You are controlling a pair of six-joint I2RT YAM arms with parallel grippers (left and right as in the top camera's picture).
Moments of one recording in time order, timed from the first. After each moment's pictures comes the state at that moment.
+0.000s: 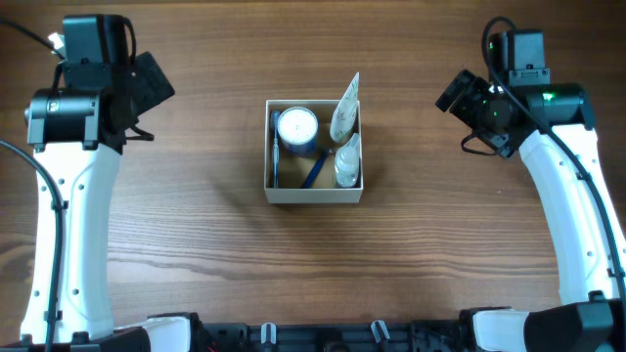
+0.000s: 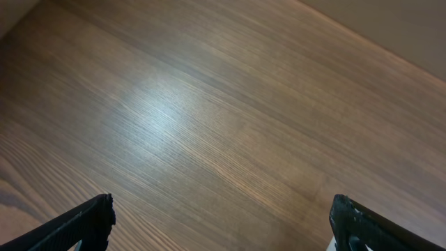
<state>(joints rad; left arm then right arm) 0.02 1.47 1.61 -1.07 -0.32 -0.47 0.07 1.52 1.45 -1.05 0.09 0.71</state>
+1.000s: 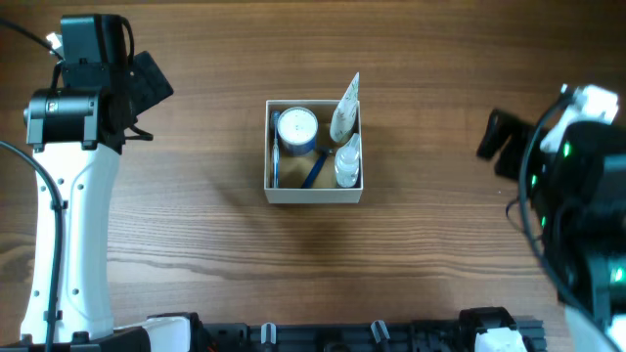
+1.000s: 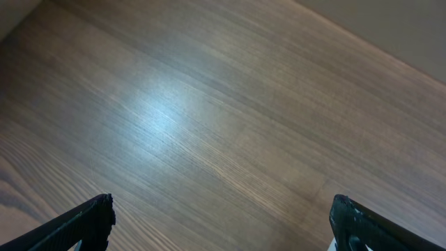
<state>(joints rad) 0.02 1.47 1.61 -1.07 -0.32 -0.47 0.07 0.87 1.17 -0.88 0.21 0.27</state>
